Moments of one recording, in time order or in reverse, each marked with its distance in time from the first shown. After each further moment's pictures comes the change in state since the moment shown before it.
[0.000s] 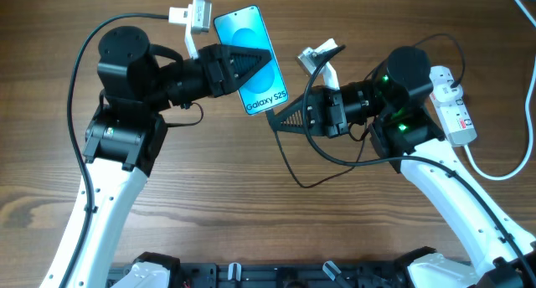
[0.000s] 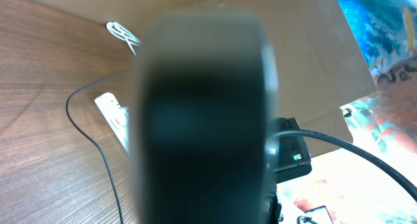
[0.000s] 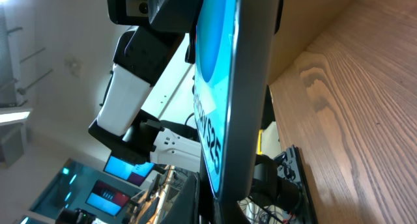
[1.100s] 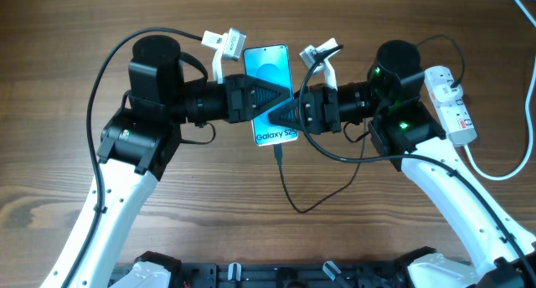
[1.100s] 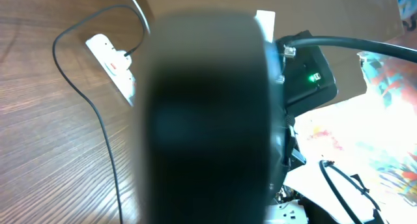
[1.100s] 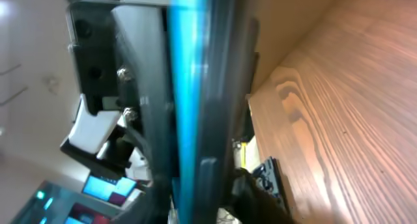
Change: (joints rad) left arm -0.076 0.001 -0.021 -0.196 0.072 0.183; right arm -0.002 0.003 0.018 -0.238 0.090 -0.221
